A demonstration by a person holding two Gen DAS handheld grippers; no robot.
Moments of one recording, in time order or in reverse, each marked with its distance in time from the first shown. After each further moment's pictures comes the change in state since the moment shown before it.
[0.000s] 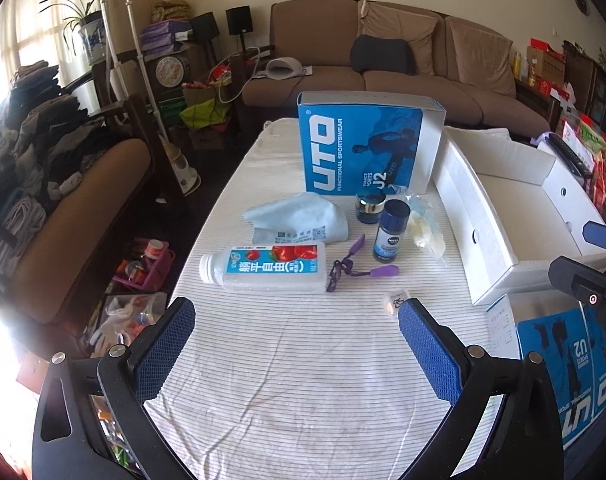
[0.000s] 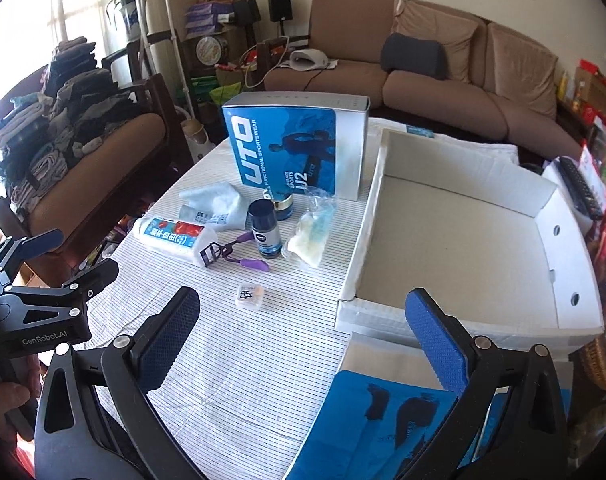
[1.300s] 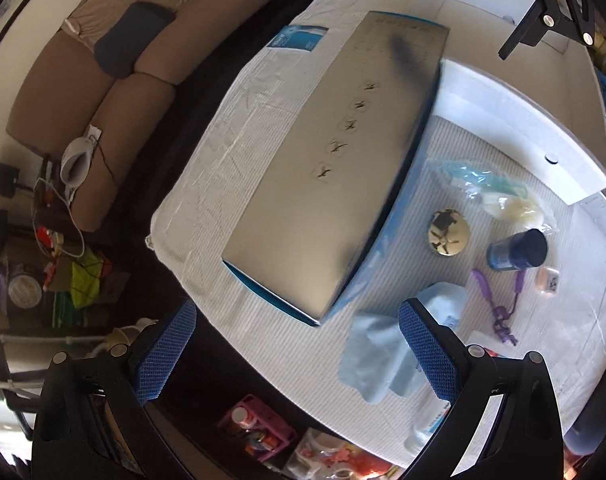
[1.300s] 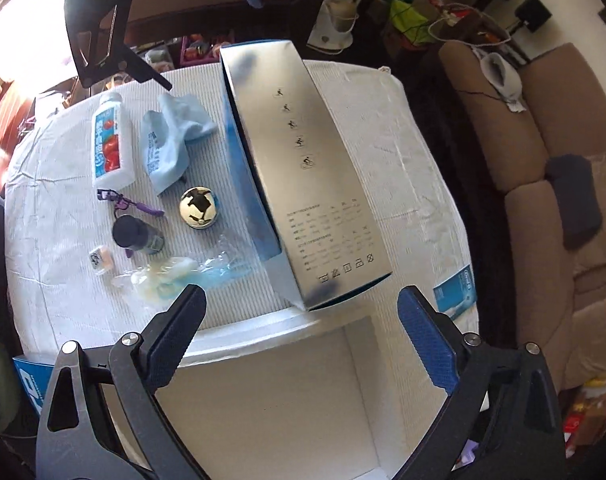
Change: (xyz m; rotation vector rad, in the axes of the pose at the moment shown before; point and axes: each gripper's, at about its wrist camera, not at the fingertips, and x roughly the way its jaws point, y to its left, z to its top) left arm 0.220 -0.041 0.250 1.067 0.260 -0.266; right arm 0.198 -0.042 0.234 -0.958 0.410 0.191
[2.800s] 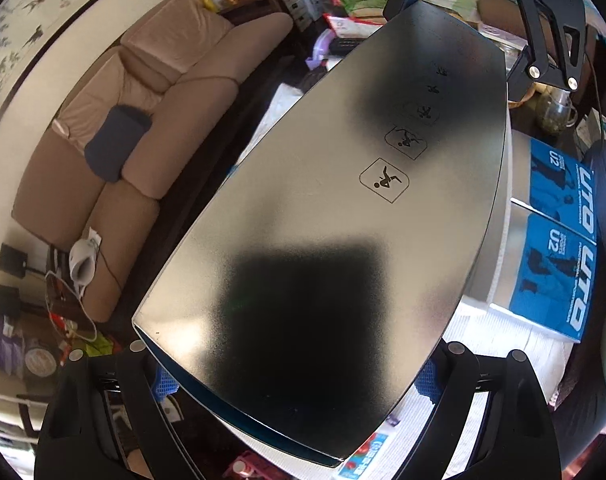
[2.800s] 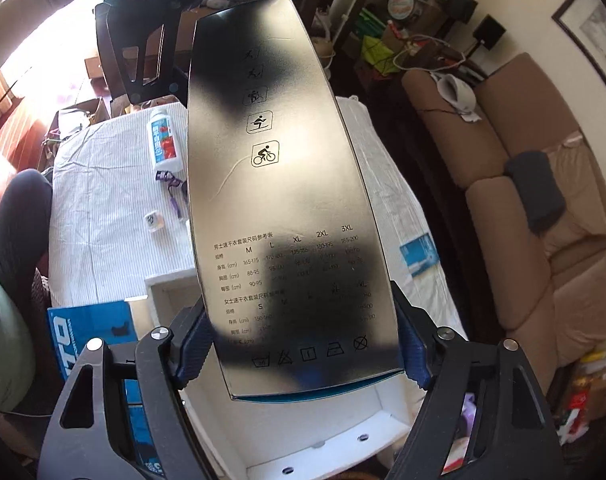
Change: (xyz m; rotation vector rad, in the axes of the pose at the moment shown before) left arm -0.170 -0.142 0.118 0.128 -0.239 -0.018; right arm -0.165 0.046 -0.145 0.068 -0.122 -0.066
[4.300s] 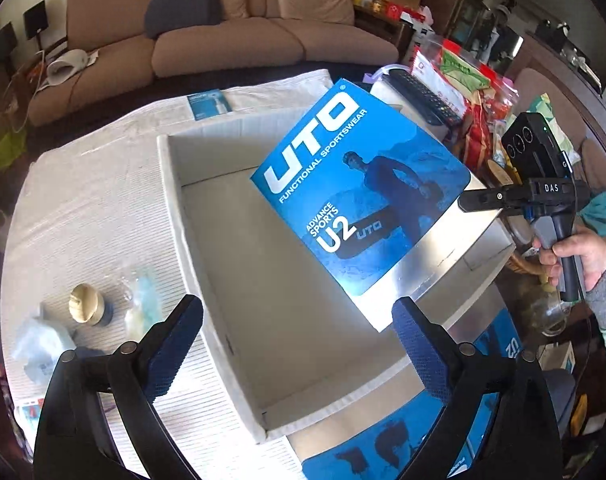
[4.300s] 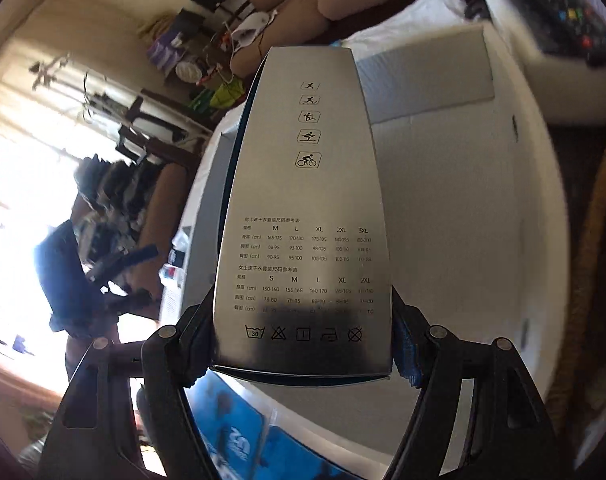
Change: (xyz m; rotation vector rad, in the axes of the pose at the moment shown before) left arm 0.095 -0.108 -0.023 -0.827 -0.078 -0.152; right arm 0.140 -0.052 -0.326 1.296 -0.341 0.578
